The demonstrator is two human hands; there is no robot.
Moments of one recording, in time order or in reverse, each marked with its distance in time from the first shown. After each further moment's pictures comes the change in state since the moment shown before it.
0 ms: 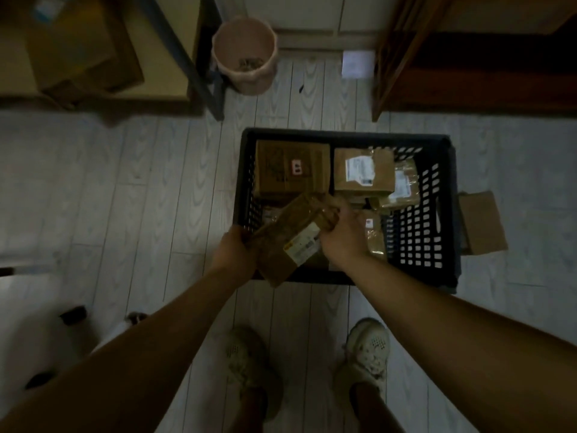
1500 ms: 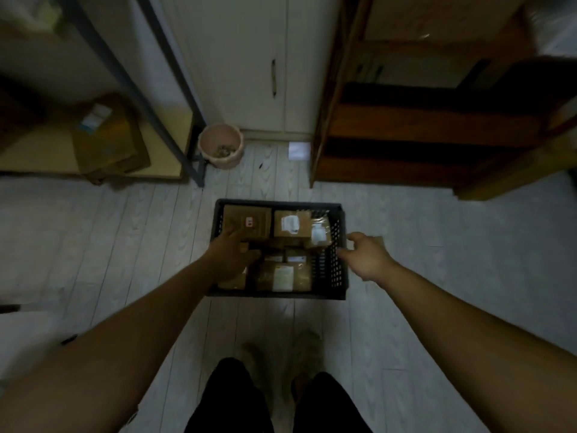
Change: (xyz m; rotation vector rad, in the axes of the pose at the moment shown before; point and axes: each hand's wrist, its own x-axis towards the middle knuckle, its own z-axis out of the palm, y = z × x) left_hand -0.219 0.200 -0.087 0.343 -0.190 0.411; right_hand -0.182 -0.104 -0.295 -0.253 -0.090 0.049
